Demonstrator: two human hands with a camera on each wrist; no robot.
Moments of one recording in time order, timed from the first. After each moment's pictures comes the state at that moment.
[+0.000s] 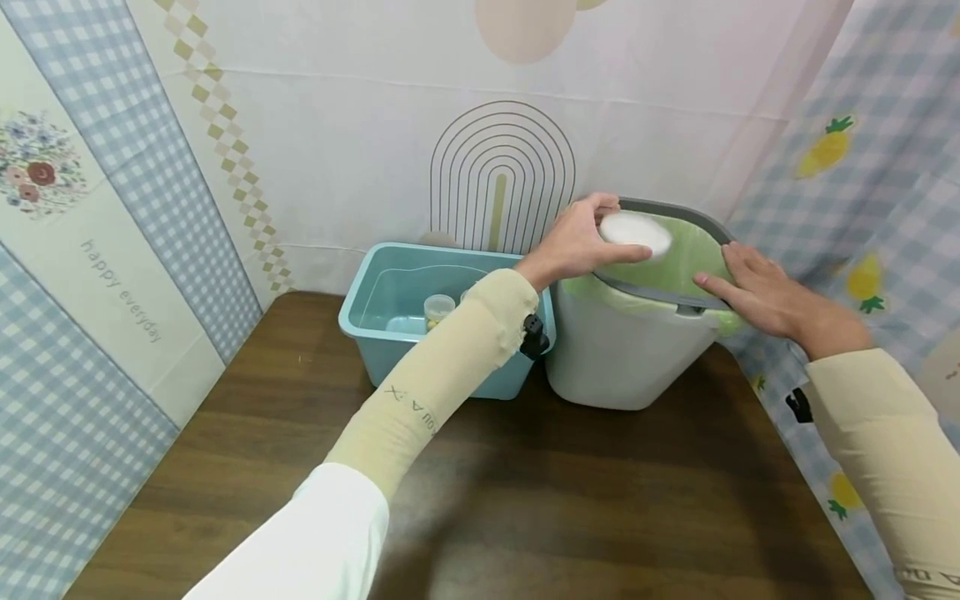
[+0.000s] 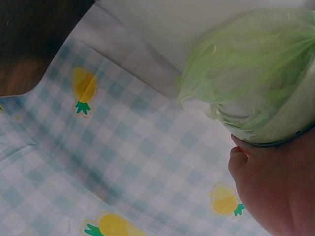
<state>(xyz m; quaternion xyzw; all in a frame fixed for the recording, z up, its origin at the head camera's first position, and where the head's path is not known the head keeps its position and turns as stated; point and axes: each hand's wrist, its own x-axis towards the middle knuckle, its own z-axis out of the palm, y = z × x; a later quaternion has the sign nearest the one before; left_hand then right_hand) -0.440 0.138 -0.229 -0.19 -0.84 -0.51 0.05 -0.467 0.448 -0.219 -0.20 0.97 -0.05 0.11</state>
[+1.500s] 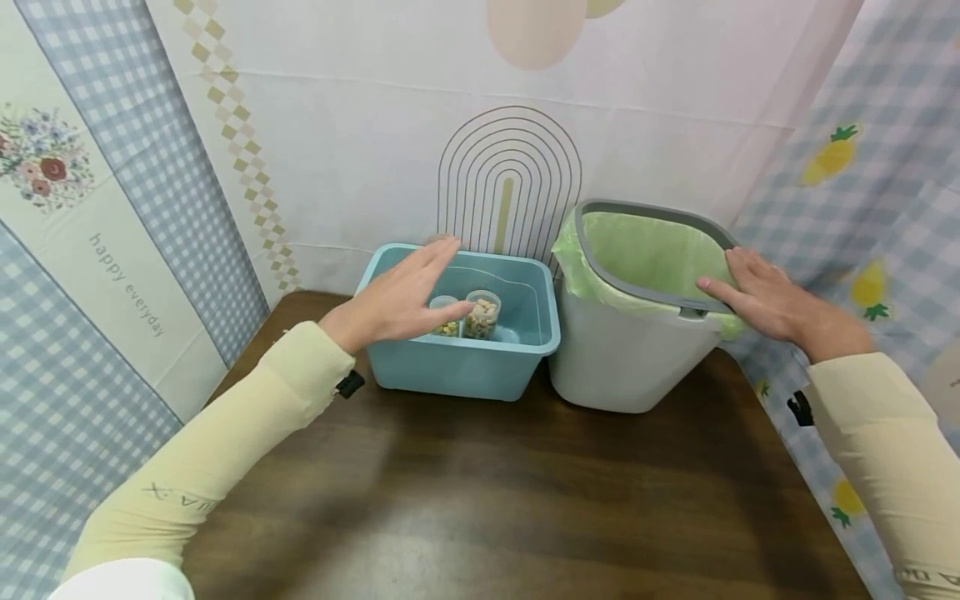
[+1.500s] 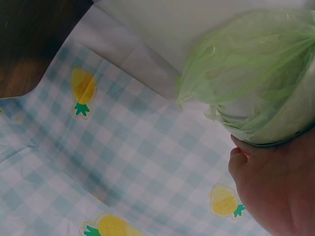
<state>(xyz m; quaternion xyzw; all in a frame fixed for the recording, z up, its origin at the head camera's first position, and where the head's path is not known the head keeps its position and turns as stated) -0.325 -0.047 -0.282 -0.19 -0.96 -0.21 0.06 -0.457 0.447 -0.221 -0.21 0.97 -0.06 0.11</state>
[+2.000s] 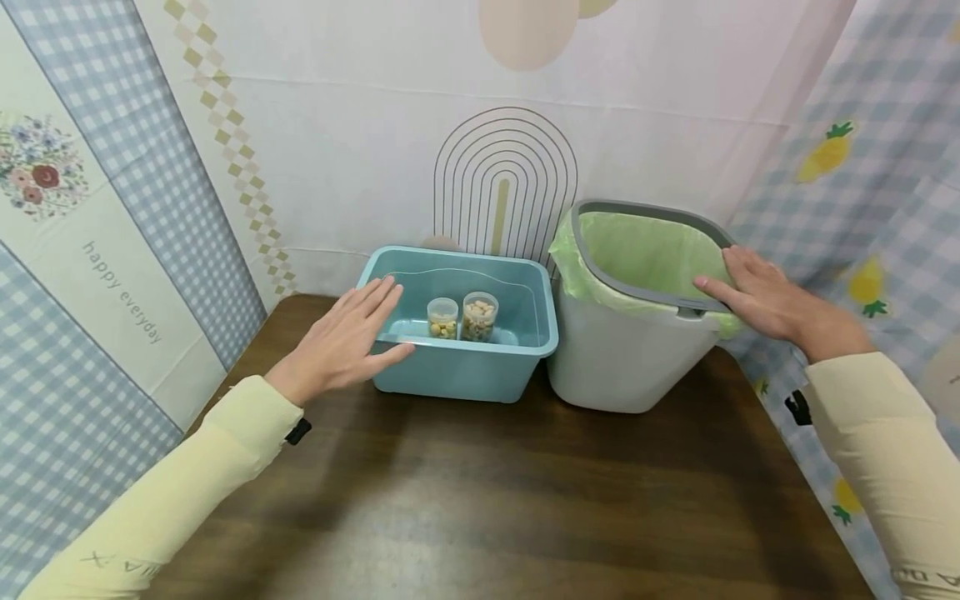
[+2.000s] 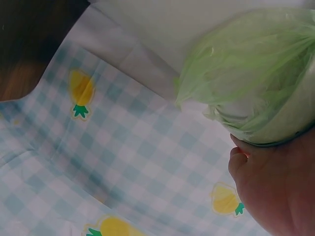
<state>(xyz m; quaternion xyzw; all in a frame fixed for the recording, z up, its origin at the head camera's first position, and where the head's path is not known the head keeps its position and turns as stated) -0.294 -0.096 -0.344 -0.15 -0.98 -0.11 0.07 -0.460 0.449 -0.223 -0.21 0.97 -0.06 0.10</state>
